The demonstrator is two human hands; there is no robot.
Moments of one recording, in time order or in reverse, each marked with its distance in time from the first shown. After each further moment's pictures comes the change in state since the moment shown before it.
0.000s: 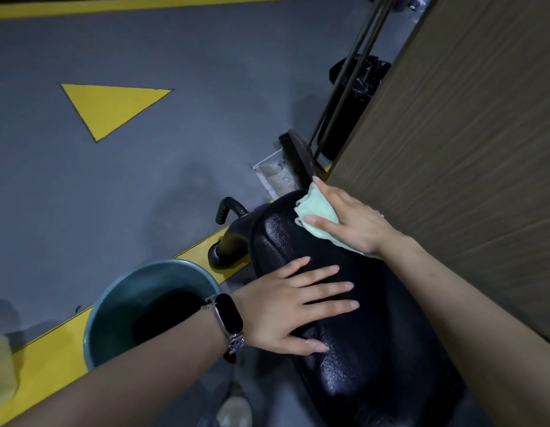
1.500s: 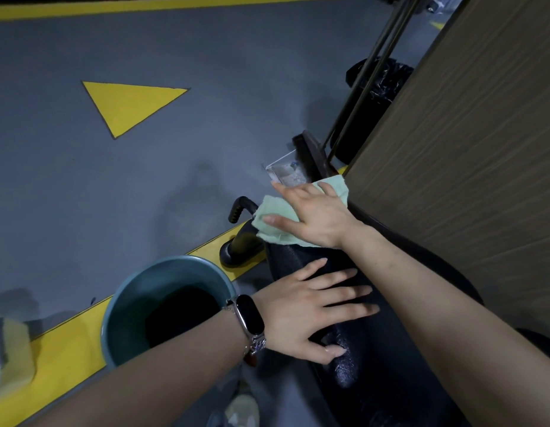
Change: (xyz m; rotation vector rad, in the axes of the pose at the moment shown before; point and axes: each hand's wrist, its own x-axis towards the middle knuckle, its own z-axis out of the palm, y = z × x) left_hand 0.002 0.007 0.000 -0.069 0.014 -0.053; right_hand 0.038 -0.069 0.019 -0.234 -0.015 -0.213
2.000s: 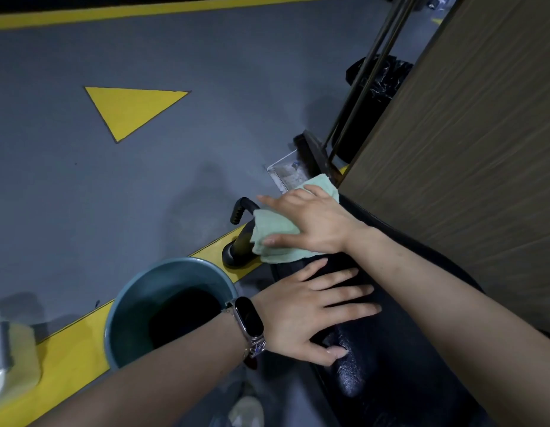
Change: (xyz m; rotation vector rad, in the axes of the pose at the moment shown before) left_hand 0.000 0.000 0.001 -0.004 0.003 -0.004; right_hand -0.002 0.002 0.003 -0.037 0.024 -0.207
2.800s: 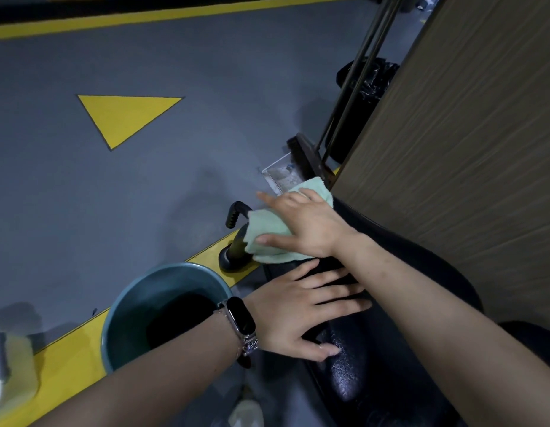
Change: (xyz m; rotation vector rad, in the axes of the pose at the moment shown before) left_hand 0.001 -0.004 -0.003 0.017 -0.049 0.007; right_hand -0.003 0.002 0.007 0.014 0.084 0.042
